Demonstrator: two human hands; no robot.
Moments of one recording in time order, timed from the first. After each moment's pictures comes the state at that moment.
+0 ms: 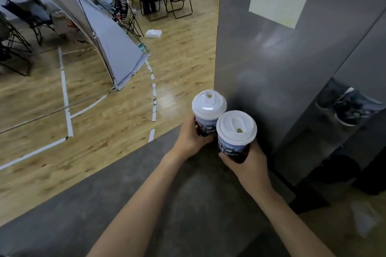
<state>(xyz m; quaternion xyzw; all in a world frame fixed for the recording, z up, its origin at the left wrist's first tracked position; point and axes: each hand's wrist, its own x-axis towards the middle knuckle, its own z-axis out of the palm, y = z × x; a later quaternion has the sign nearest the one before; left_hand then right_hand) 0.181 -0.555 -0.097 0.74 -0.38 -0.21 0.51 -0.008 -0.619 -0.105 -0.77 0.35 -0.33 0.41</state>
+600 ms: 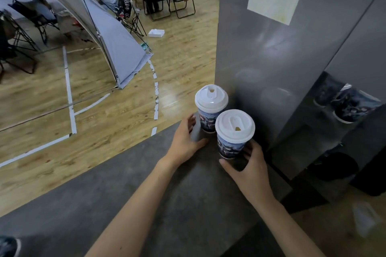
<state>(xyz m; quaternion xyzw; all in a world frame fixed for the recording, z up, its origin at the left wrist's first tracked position) 0.172 -0.523 -0.106 0.78 -0.37 -0.24 0.46 -0.034 -0.594 -0.112 -0.74 0.39 -0.32 0.44</state>
